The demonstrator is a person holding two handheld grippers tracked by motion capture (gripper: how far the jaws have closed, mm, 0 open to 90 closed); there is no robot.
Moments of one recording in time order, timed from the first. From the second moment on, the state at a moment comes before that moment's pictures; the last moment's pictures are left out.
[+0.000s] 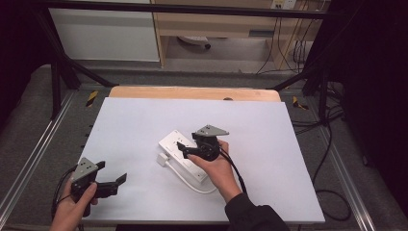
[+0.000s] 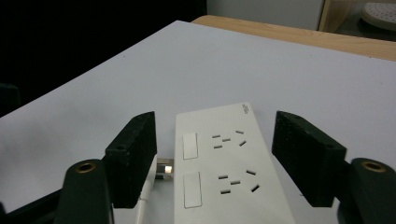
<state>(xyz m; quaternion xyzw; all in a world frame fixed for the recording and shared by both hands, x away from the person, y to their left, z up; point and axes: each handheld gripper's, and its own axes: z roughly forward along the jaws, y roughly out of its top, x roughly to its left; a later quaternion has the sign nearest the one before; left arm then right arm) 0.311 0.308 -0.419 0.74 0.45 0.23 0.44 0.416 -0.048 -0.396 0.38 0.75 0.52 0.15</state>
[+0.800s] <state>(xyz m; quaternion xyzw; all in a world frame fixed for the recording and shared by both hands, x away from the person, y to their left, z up) 0.311 0.308 -0.419 0.74 0.45 0.23 0.44 0.418 -0.083 -0.378 0.41 0.73 0.51 0.19</state>
